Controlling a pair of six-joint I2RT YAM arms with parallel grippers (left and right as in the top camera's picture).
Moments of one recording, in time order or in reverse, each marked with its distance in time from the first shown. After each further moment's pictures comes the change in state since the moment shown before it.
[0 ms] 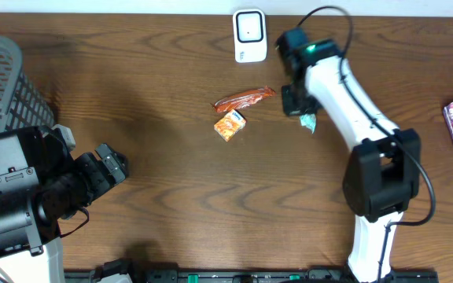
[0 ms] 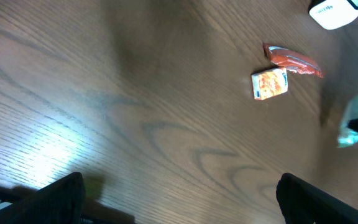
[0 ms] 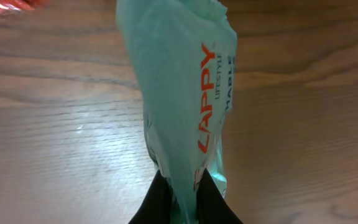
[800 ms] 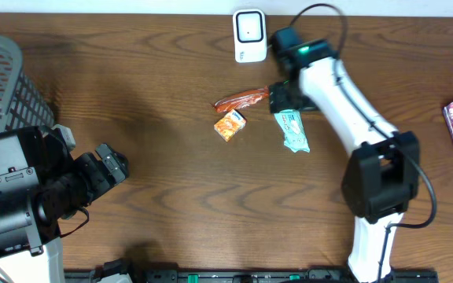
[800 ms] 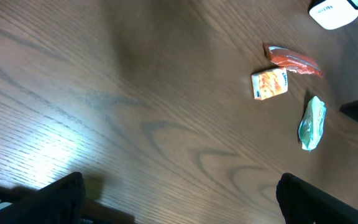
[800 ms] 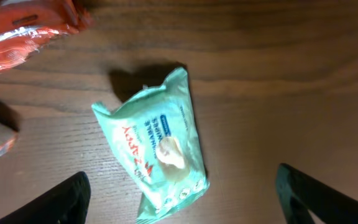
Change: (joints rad) left arm 0.000 0.000 0.000 0.000 0.000 0.000; right arm -0.027 -0.008 0.051 0.002 -0.113 0.023
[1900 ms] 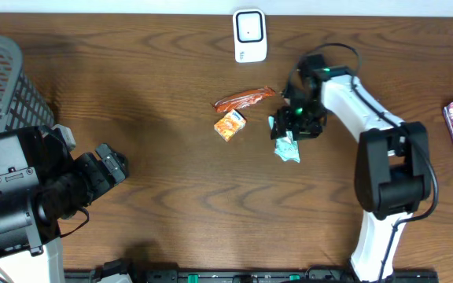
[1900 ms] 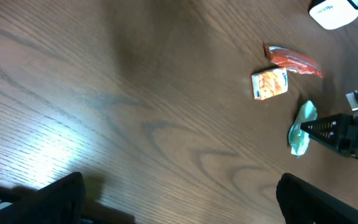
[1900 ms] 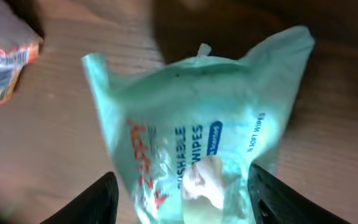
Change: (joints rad) left arm 0.000 0.000 0.000 0.000 0.000 0.000; right arm -0.067 -0.006 -0.293 0.164 -0.431 -0.173
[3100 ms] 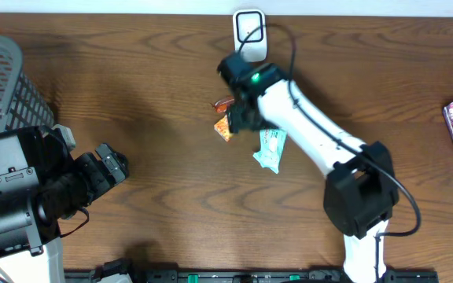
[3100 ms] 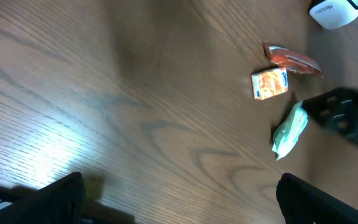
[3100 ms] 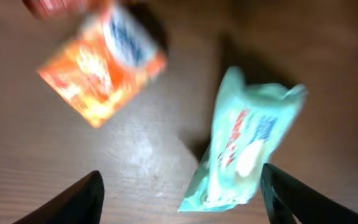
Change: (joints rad) left arm 0.000 0.000 0.000 -0.001 0.000 0.000; right arm 0.328 -0.014 0.269 -0.127 0.377 0.339
